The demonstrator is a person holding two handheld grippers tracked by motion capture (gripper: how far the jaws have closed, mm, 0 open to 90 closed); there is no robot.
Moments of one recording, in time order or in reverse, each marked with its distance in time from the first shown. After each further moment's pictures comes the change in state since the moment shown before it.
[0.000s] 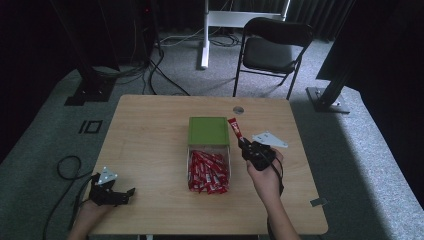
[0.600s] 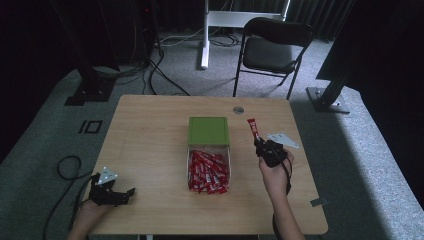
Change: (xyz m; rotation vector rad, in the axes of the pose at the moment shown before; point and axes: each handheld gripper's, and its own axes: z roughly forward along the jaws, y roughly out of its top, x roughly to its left) left arm 0.000 0.000 0.000 0.001 0.000 0.000; right arm -0.051 -0.026 0.020 0.006 -0.136 0.095
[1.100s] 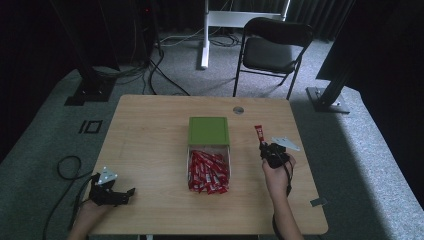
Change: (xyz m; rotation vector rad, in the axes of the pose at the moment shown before) left arm 0.000 0.000 0.000 0.000 0.000 0.000; right arm -0.030 -0.029 0.028 0.055 -0.075 0.068
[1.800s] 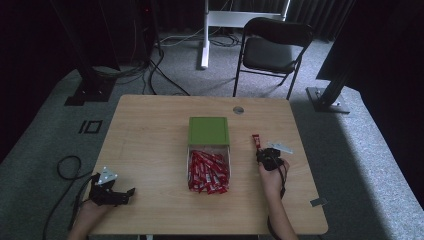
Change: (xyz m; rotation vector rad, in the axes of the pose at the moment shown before) left arm 0.000 0.000 0.000 -0.001 0.000 0.000; right arm -0.006 -0.031 0.036 0.096 -0.014 0.064
